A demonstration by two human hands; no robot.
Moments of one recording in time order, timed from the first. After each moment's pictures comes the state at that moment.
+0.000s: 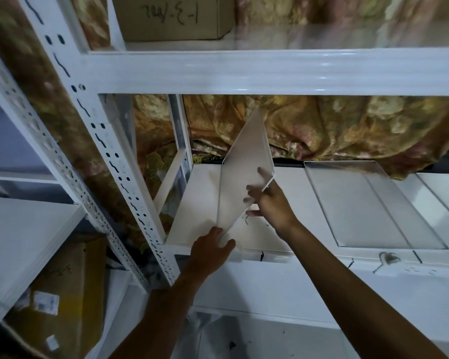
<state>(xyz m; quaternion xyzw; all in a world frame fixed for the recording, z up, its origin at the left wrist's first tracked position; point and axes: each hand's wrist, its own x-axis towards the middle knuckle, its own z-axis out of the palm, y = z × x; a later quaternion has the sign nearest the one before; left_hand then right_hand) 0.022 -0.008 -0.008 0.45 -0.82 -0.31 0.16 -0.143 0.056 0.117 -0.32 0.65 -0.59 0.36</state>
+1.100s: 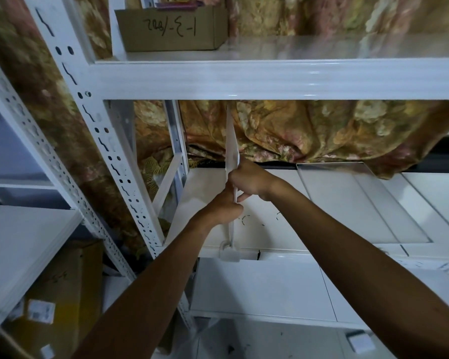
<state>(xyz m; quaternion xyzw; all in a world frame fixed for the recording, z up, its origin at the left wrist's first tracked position) -0.027 -0.019 0.136 0.36 -0.83 -0.42 0.05 -0.125 0.026 0.201 -0.44 0.73 -0.35 0.38</state>
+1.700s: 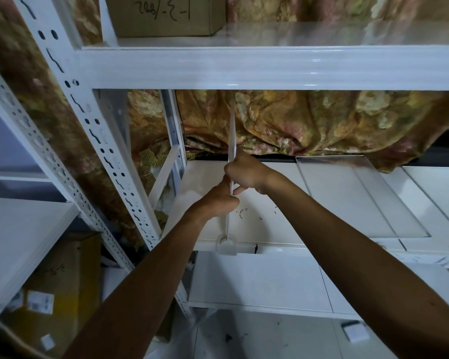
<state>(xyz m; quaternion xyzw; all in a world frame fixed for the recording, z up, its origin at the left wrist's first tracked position) -0.033 -0.029 0.128 0.39 -0.82 -0.42 0.06 -0.123 0.029 0.207 -0.45 0.74 -0.33 0.36</state>
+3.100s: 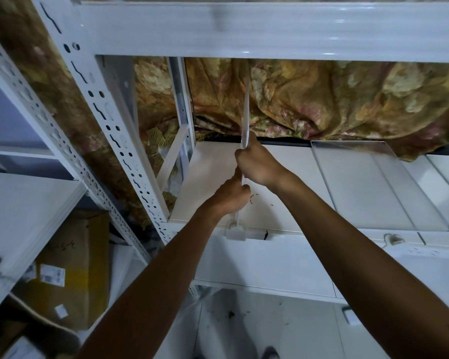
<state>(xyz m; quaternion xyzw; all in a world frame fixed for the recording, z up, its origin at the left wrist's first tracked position) -0.032 -0.025 0.095 0.42 -0.79 -0.43 0.07 -0.105 0.027 0.192 -0.46 0.73 -0.38 0.31</state>
